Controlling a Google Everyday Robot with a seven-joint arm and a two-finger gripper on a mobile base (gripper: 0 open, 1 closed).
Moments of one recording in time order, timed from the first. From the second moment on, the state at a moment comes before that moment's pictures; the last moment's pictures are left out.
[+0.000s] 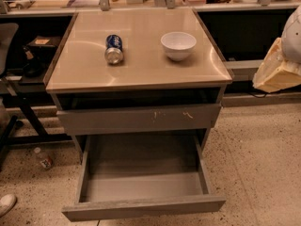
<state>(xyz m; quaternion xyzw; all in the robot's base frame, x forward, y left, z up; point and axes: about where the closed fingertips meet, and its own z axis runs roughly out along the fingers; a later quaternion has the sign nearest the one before) 0.433 -0.219 0.976 -0.60 0.78 -0.04 0.16</state>
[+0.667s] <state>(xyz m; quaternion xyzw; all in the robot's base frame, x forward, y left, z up) 0.363 -0.240 0.910 -0.56 0.82 0.00 0.11</state>
